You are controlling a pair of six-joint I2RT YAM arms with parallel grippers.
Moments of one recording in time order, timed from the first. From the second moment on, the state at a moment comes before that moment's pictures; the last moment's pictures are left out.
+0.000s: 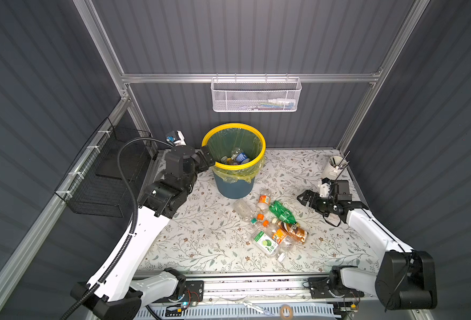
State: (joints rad) left arm -0.52 1.16 1.40 -0.60 -0.46 -0.54; right arm 0.02 1.24 0.74 -0.40 -0.37 0.44
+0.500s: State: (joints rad) left arm -0.47 1.04 0.96 -0.68 -0.46 -0.81; right arm 0.24 1.42 0.87 -0.48 -0.30 0.30
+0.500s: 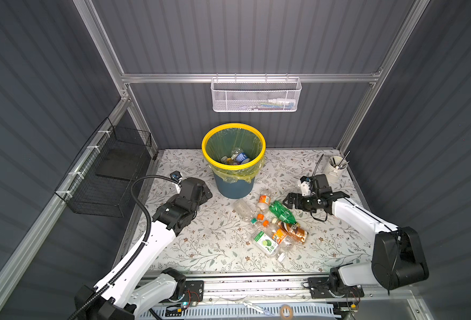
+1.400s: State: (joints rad) left arm -0.37 1.09 0.77 -0.60 -0.28 -0.94; right arm 0.37 1.73 1.05 -0.69 0.00 0.11
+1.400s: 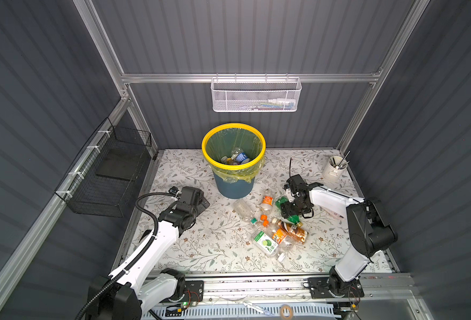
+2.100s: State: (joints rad) left arm -0.36 1.11 0.74 -0.55 -0.25 -0.94; right arm 0.12 1.46 1.05 -0.61 -0.15 0.25
